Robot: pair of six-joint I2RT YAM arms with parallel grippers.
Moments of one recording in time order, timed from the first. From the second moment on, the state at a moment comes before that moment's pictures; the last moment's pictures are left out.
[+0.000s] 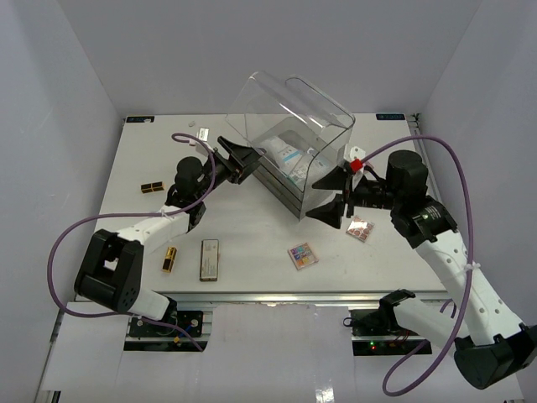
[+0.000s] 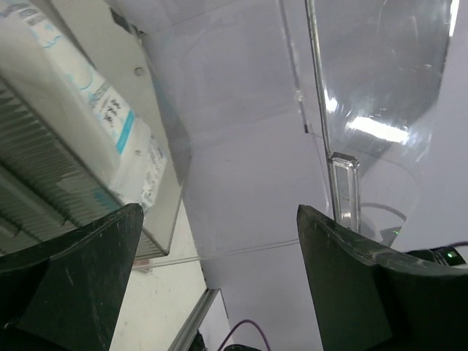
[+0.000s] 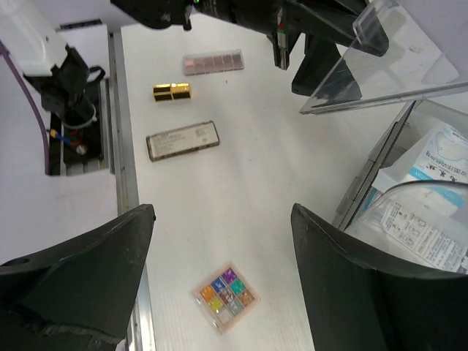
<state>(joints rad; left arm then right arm) -0.40 1.45 0.78 0.75 0.39 -1.25 0.43 0.96 1.05 -0.35 -0.90 -0.21</state>
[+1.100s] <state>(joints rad) -0.35 1.88 0.87 0.72 0.46 -1.17 -0.03 0.88 0.74 -0.29 -1.32 -0.44</state>
